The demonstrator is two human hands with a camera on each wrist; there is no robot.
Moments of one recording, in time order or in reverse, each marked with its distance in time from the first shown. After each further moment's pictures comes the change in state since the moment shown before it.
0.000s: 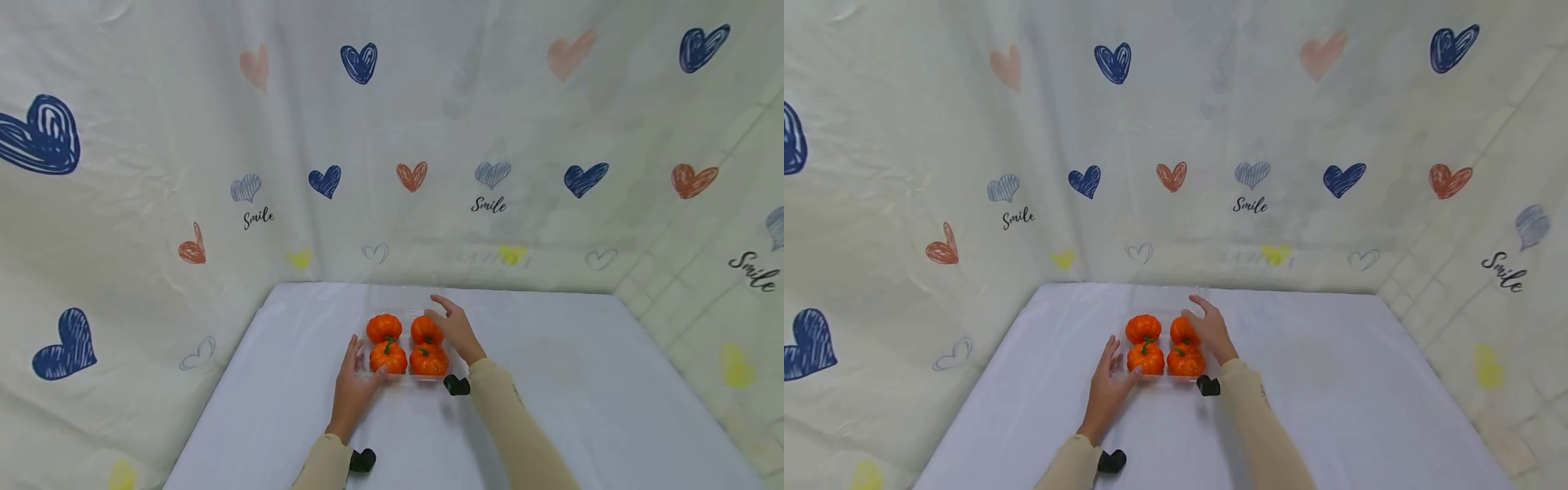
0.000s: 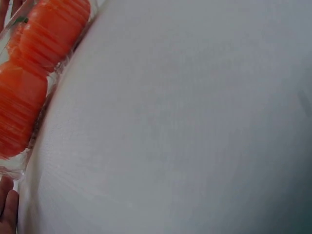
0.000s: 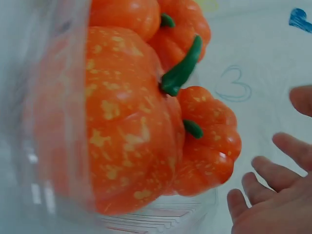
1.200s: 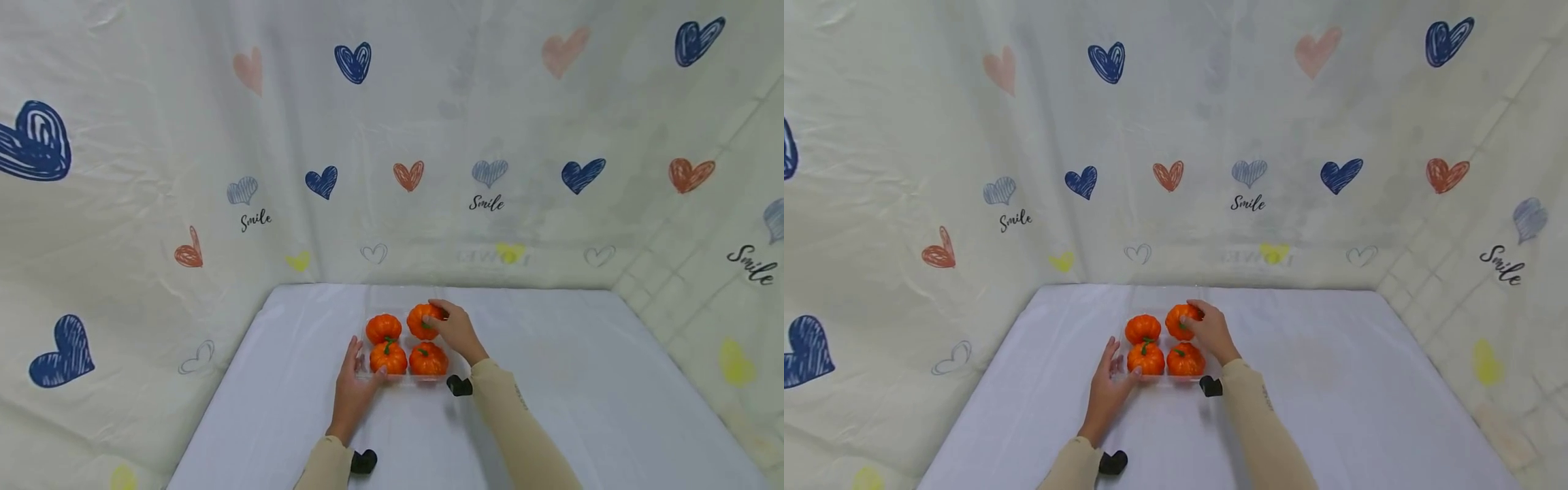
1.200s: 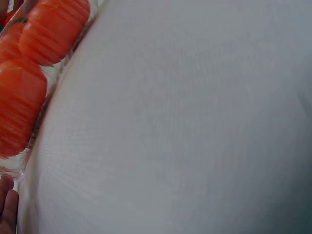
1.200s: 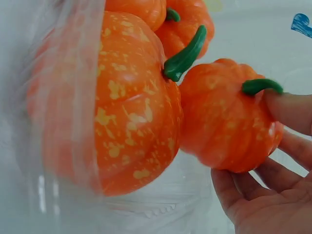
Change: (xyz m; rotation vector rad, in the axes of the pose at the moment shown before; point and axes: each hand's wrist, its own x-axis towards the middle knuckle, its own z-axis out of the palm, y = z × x) left_hand -0.003 0.006 -0.003 -0.020 -0.011 0.008; right_hand -0.005 -0.001 -0.003 -0.167 0.013 -0.088
